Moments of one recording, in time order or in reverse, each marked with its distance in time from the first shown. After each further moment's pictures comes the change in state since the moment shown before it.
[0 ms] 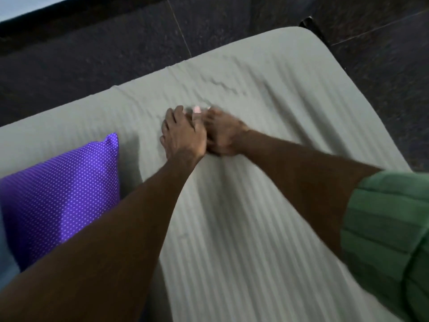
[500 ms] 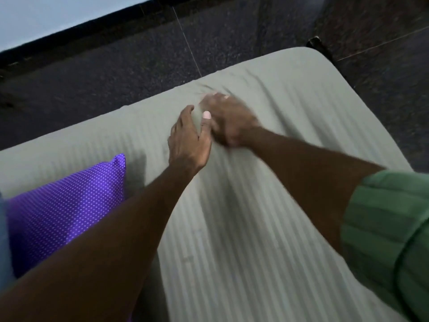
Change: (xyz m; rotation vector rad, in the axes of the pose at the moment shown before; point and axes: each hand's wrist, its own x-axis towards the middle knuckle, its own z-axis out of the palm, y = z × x) left_hand 0.035 0.009 -0.012 -0.109 -0.035 0.185; right_hand 0.039 0.051 -0.017 -0.025 0.047 0.216
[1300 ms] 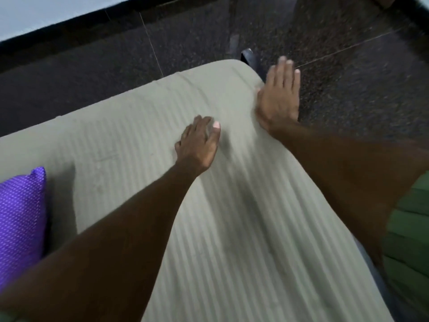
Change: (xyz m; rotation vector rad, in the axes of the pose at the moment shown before) left_hand -0.021 0.130 0.137 0.117 -0.256 -0.009; right_hand -0.133 0.215 -0.021 -0.062 0.190 0.725
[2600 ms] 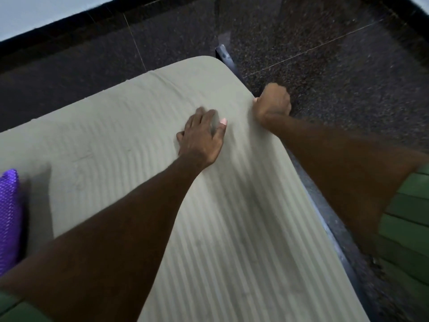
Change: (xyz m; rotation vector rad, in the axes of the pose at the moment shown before) left_hand -0.011 0.067 0.043 0.149 0.020 0.134; right_hand -0.008 0.060 -0.004 0.375 -0.111 0.393
